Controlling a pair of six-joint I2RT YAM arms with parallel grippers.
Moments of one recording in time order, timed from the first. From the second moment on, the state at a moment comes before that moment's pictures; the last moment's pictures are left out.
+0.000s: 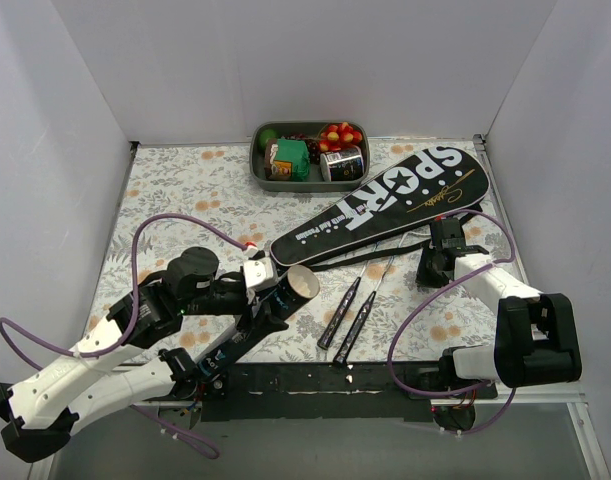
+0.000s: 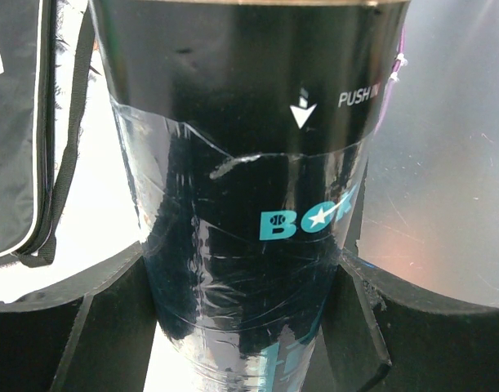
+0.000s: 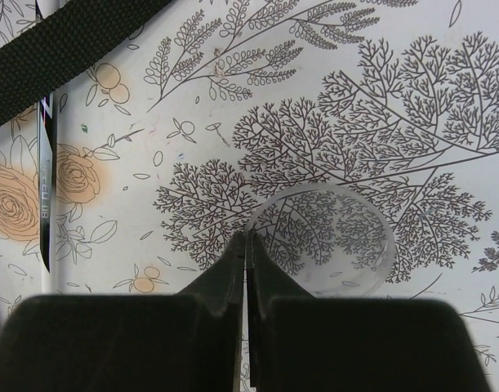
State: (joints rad) left arm -0.92 0.71 0.89 -0.61 0.45 0.07; right arm 0.14 1.32 0.64 -0.45 0.04 0.36
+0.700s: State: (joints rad) left arm -0.92 0.75 0.90 -0.61 0.48 0.08; right arm 0.15 1.01 0.88 -0.67 -0.38 0.29
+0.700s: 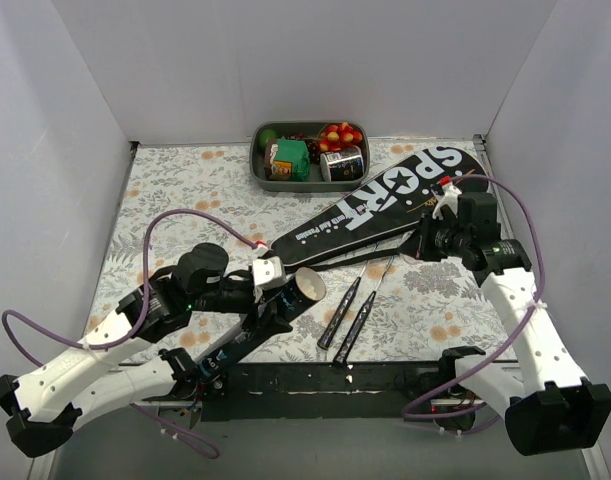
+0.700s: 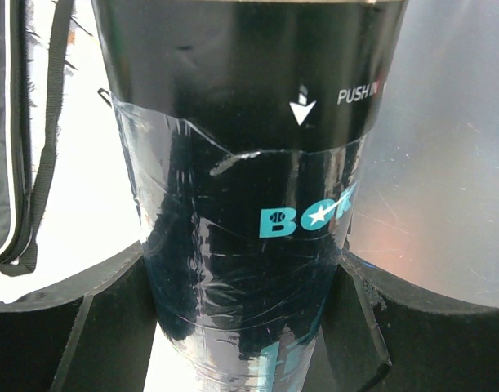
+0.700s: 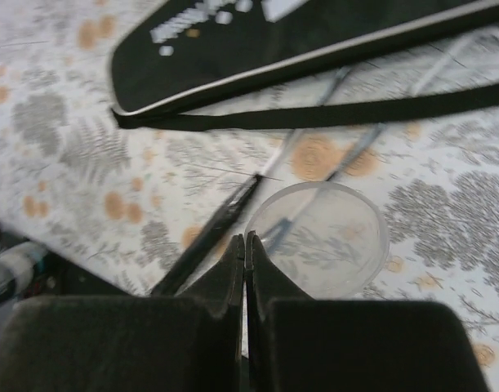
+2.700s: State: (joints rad) left arm -0.92 0.82 0.92 -0.63 0.65 0.10; right arm 1.00 1.04 1.24 -0.54 -0.70 0.48
